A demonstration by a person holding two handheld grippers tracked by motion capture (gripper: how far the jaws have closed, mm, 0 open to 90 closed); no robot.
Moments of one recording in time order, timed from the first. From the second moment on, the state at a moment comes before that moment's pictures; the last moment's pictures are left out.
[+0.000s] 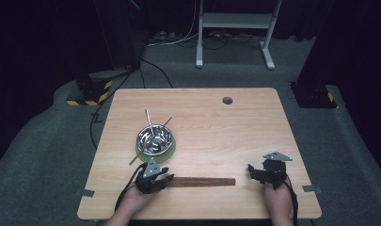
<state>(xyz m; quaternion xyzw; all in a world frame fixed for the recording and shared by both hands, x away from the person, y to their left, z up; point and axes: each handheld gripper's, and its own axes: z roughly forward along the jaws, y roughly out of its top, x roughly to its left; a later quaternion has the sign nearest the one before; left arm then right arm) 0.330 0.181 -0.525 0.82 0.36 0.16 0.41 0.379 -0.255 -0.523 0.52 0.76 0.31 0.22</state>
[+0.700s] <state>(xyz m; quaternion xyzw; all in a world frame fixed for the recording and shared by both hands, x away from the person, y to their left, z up) 0.330 0.186 -0.523 0.82 0.36 0.16 0.42 0.378 -0.255 -0.523 0.52 0.76 0.31 0.22</state>
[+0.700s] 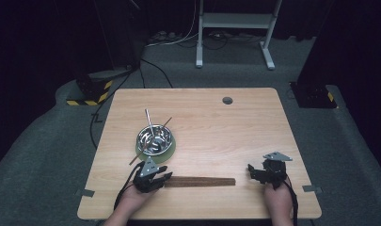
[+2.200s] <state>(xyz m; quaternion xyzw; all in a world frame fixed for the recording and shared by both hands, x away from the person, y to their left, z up) 0.342 0.175 -0.525 0.84 0.33 0.15 0.39 0.379 -0.255 -0.524 0.52 0.76 0.31 0.23</state>
